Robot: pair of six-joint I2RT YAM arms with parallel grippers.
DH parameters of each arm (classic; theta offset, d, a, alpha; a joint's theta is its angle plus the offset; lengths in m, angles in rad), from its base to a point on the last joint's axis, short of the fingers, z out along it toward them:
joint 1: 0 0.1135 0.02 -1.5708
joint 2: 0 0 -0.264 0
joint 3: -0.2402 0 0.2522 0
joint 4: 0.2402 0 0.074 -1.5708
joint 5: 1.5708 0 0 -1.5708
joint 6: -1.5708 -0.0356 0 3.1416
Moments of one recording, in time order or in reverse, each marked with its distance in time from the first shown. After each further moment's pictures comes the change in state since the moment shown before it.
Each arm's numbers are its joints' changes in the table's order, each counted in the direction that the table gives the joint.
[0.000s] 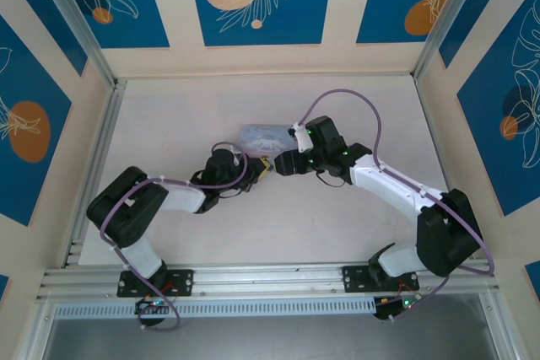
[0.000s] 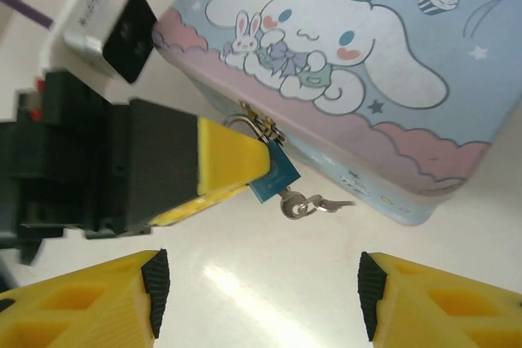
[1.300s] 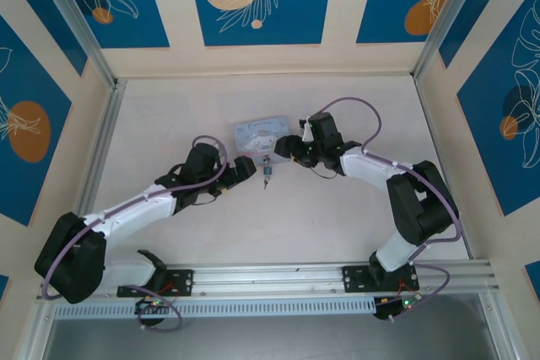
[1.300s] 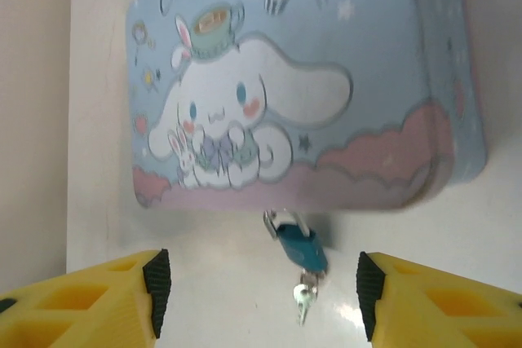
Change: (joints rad) left arm 0.065 -0.426 -0.080 0.774 -0.084 -0.422; right arm -0.101 0.230 0.033 -0.329 -0.096 -0.403
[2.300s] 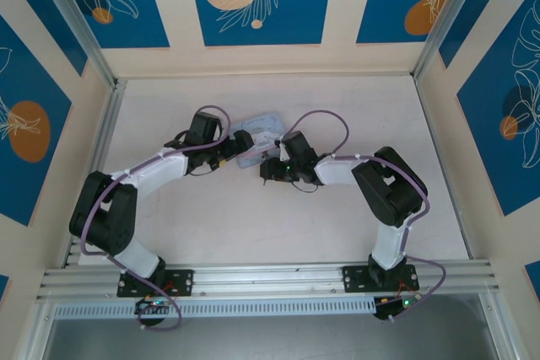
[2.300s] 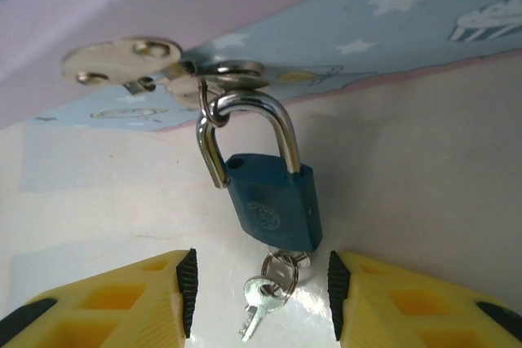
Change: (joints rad) left arm 0.163 0.324 -0.293 0.084 0.072 -0.150; right arm 0.154 0.230 -0.019 -0.114 0.120 0.126
